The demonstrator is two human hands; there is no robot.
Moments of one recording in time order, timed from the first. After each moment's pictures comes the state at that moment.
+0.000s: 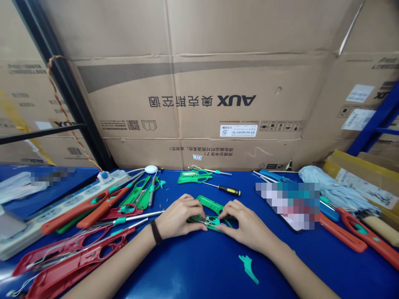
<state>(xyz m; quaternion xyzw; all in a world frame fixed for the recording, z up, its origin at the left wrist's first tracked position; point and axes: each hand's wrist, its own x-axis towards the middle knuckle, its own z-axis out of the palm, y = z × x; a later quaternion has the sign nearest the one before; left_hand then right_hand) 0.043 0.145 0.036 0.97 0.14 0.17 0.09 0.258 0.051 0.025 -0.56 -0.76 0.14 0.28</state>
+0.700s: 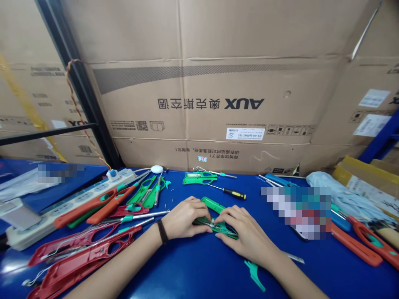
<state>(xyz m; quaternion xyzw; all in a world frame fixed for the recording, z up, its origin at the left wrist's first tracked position) 0.043 0.147 0.031 0.97 0.14 0.17 0.08 0.242 0.047 0.027 -0.54 -0.80 0.08 0.24</state>
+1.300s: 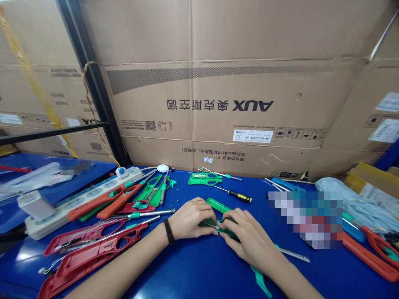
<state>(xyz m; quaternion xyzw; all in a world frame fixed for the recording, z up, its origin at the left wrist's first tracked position) 0.044 0.148 0.024 0.97 0.12 0.22 0.07 0.233 0.048 0.025 -0.52 -0.83 -0.02 0.19</state>
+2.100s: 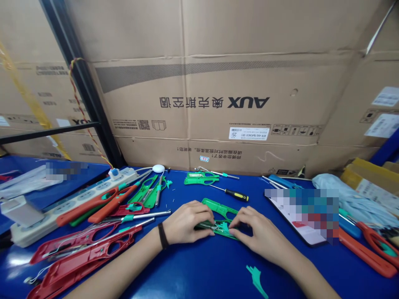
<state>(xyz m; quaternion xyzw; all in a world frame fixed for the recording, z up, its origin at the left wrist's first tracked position) 0.044 0.141 0.027 0.96 0.10 0.22 0.10 0.268 0.046 0.033 -0.59 -0.77 0.13 0.22</state>
